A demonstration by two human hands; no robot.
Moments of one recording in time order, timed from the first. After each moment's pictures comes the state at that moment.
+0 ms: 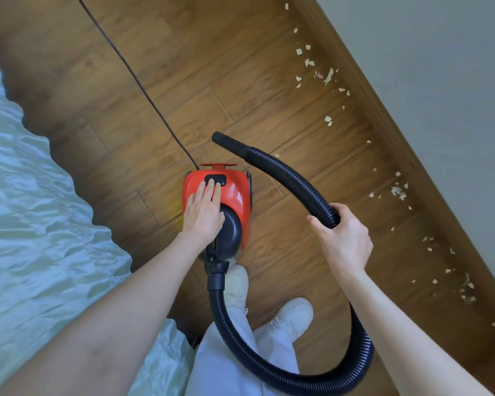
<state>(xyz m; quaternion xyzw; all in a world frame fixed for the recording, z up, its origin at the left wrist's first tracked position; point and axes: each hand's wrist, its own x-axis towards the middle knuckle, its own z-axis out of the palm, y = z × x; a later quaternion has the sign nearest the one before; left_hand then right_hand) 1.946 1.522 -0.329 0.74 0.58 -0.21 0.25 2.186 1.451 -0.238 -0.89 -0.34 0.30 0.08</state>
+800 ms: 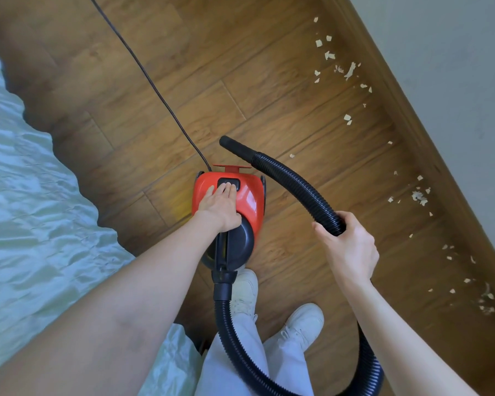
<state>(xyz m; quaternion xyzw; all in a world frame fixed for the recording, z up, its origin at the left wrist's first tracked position) 1.950 1.570 -0.355 0.71 0.48 -0.39 0.32 2.161 1.467 -0.264 -0.89 -0.32 0.32 0.04</state>
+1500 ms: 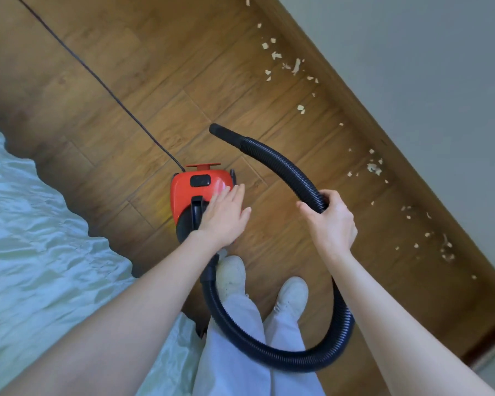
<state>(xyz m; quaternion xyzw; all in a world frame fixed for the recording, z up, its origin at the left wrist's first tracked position) 2.007 1.517 -0.252 0.77 0.48 -0.19 0.38 2.192 1.444 -0.202 -0.91 -0.26 0.31 0.09</state>
